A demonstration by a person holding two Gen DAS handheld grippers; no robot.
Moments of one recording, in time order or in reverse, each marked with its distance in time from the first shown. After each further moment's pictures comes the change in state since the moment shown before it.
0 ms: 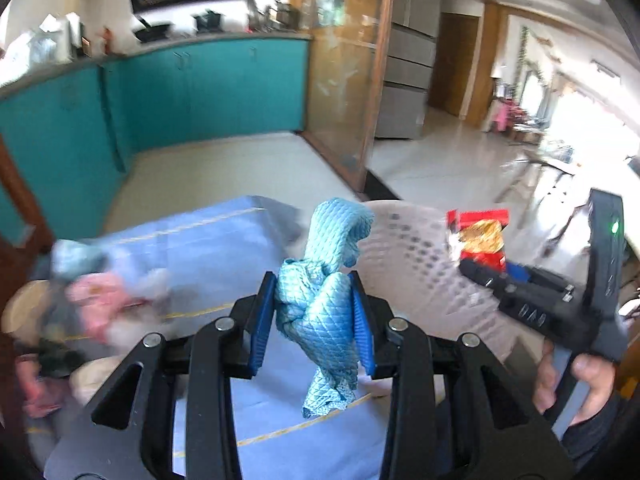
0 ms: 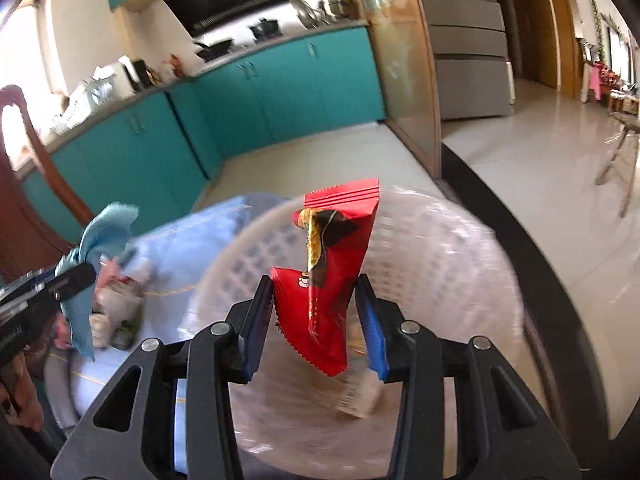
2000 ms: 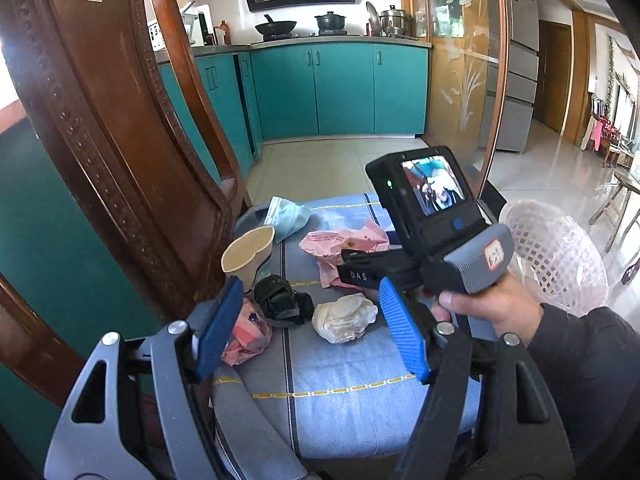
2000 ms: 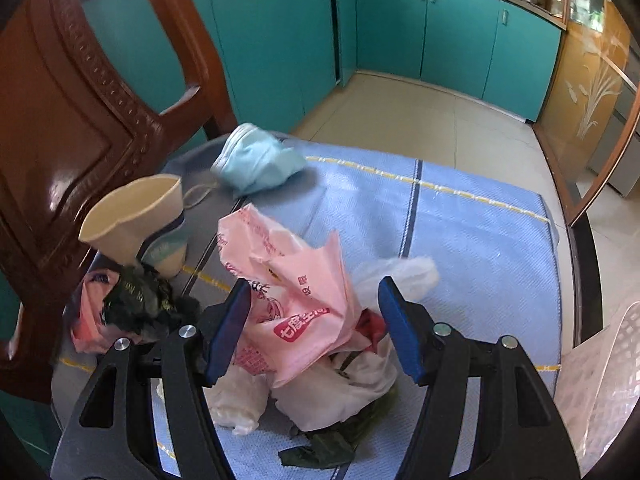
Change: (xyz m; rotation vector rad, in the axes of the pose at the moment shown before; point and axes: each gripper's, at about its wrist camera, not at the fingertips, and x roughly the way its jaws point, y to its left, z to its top) left arm -0.143 0.159 -0.056 -0.112 -0.020 0.441; right arm 0.151 0.334 -0.003 -0.467 0.283 0.260
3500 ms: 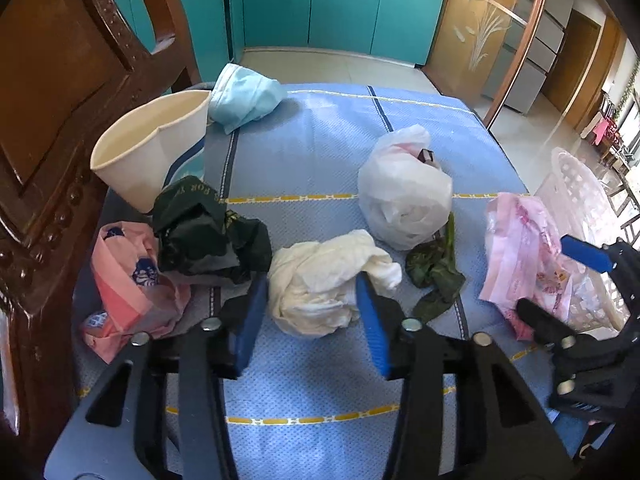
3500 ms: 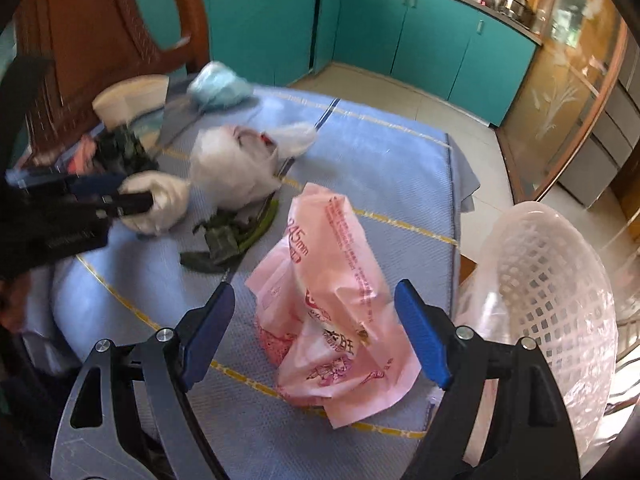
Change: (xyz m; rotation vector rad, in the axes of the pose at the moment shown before) left arm 0.160 -0.010 -0.040 -0.099 0.318 -0.107; right arm -0.066 -0.044 -0.106 -0.116 0.028 -0.188
